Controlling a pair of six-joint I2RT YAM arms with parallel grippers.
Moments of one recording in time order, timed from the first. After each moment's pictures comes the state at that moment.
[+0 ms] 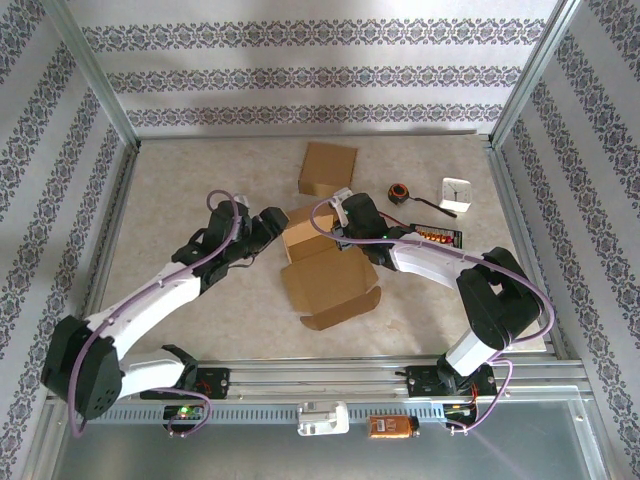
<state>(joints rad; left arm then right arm) -0.48 1.23 0.78 -0.12 0.10 -1.11 0.62 1.61 0.94 -0.02 0.13 0.03</state>
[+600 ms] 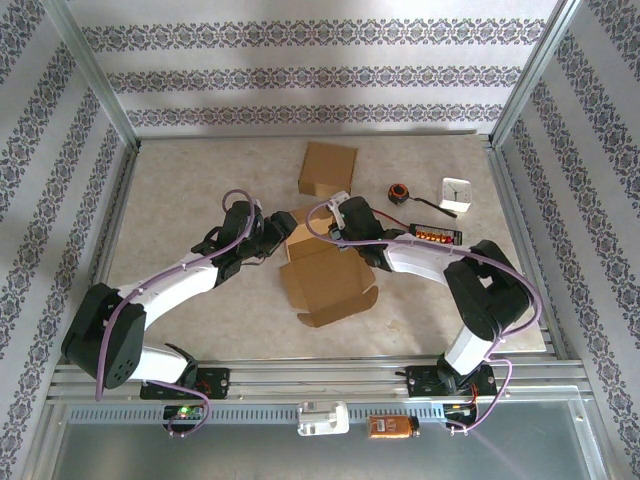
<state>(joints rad) -0.48 1.38 0.76 0.04 0.16 -1.16 0.62 1.70 0.93 0.07 0.15 0.02</state>
